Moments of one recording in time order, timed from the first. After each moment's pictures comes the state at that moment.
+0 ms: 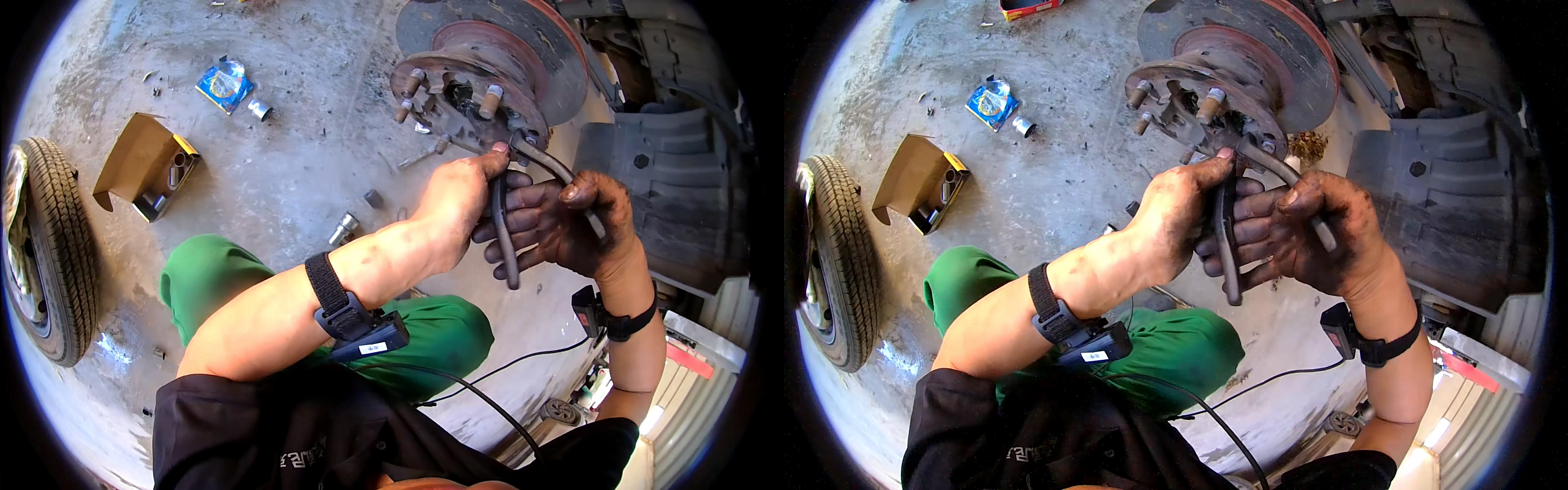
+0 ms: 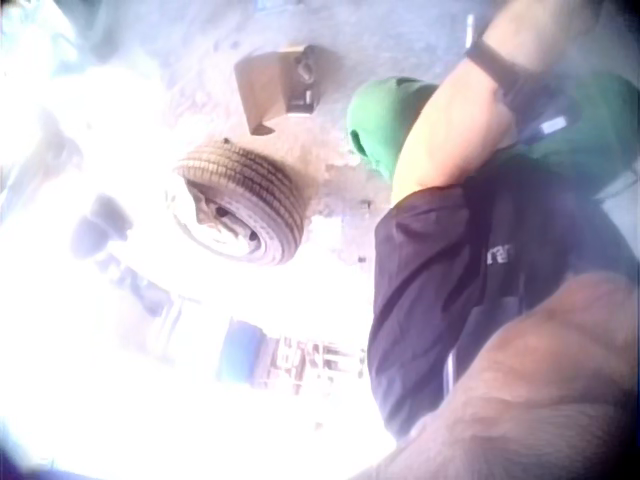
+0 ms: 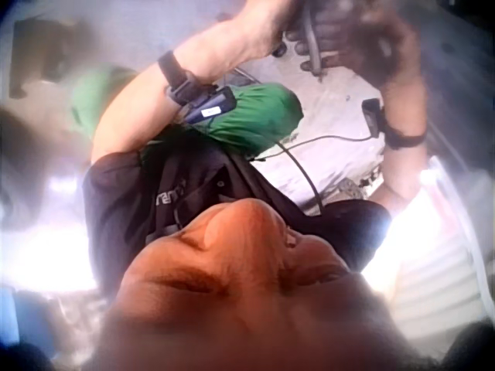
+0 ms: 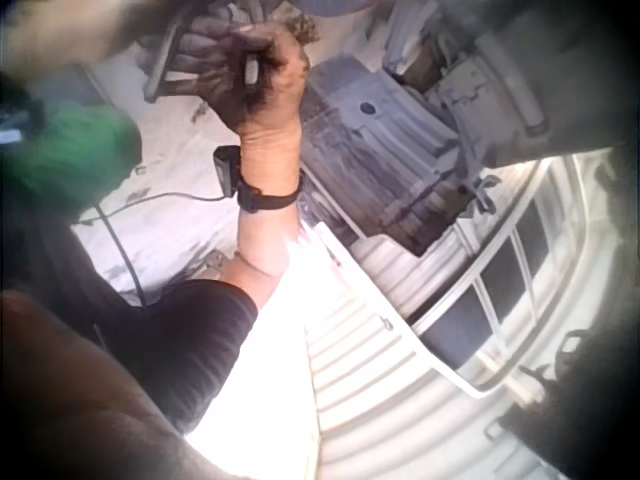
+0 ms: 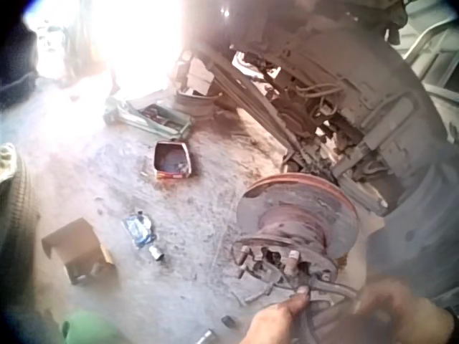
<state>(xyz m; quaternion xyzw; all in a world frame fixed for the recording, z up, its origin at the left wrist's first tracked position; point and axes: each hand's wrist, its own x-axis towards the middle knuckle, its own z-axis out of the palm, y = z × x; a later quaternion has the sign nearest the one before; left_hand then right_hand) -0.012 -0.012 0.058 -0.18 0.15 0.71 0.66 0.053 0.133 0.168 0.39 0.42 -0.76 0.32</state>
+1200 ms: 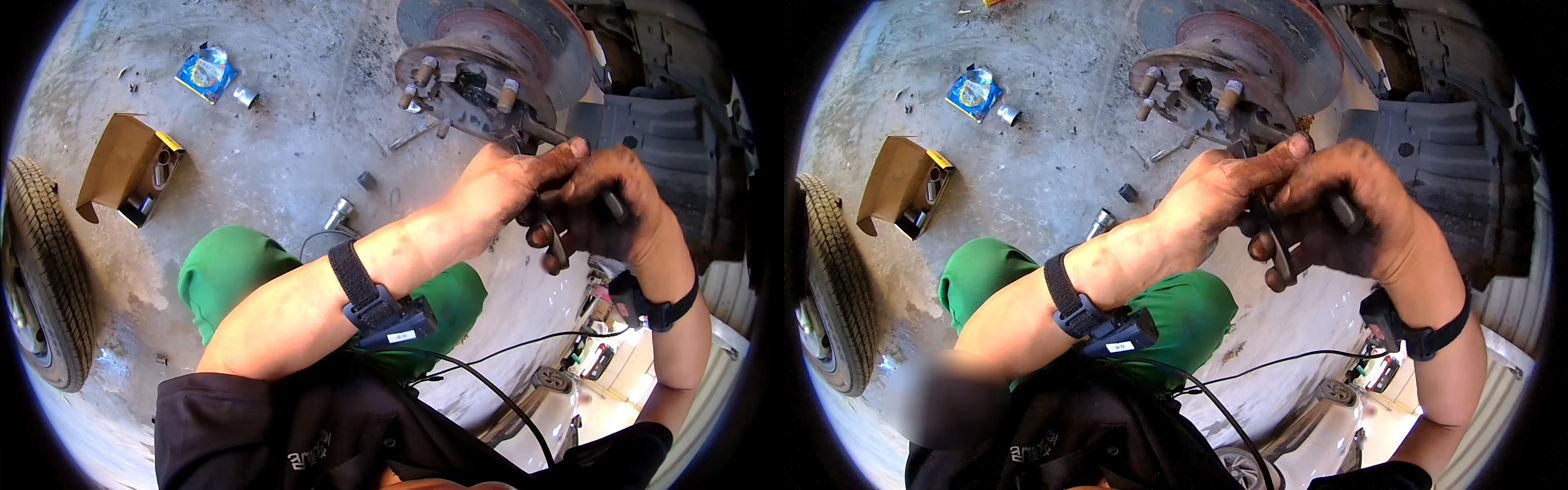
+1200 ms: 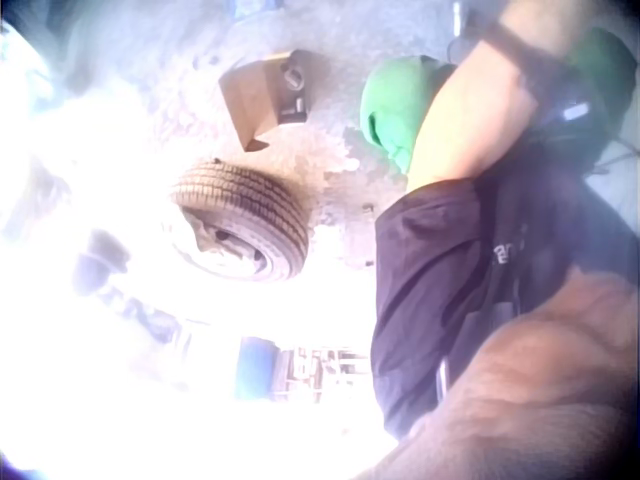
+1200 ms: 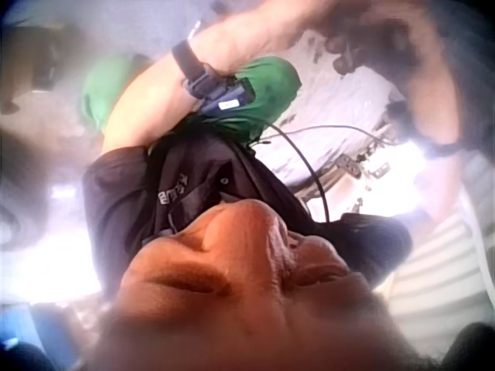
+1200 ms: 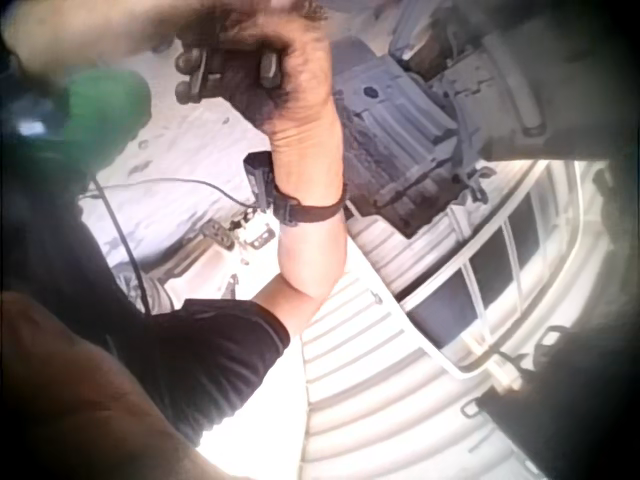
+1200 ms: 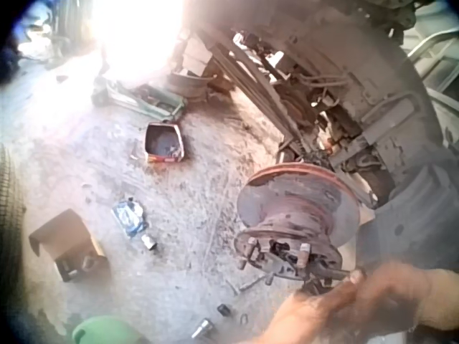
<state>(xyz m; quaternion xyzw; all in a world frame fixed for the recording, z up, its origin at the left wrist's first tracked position) -0.022 -0.017 0.069 0.02 0.14 0.76 0.64 0.012 0.096 0.209 0.56 0.45 -0.63 0.29</state>
